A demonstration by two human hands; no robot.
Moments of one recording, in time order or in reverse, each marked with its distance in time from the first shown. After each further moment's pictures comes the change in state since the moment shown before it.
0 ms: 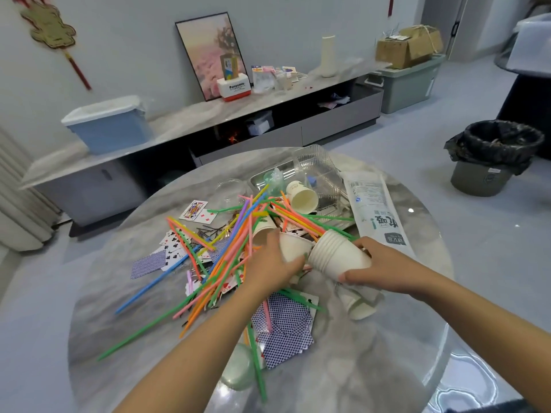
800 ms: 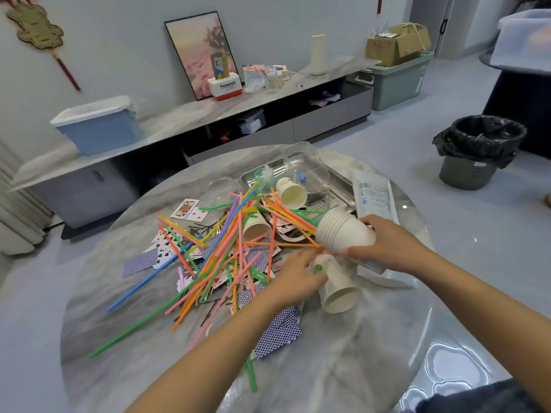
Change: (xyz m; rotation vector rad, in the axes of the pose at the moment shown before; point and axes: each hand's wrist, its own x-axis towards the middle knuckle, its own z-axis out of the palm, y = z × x) left_hand -0.032 0.042 0.025 -0.180 -0.367 0.096; right_hand 0.002 0.011 -0.023 -0.175 0.229 0.005
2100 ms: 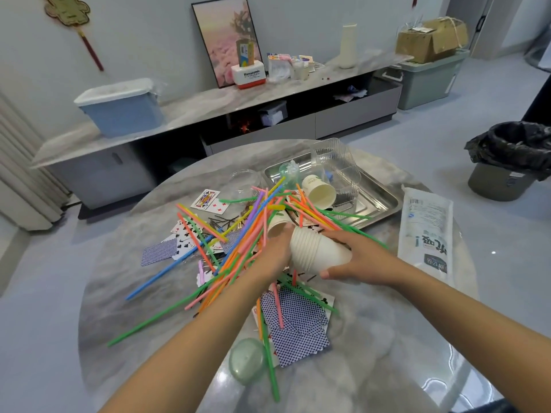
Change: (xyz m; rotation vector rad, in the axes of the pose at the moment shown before) left_hand 0.016 -0.045 -0.063 -0.383 0.260 -0.142; right_hand 0.030 -0.047 0.060 0.083 -0.227 -0.272
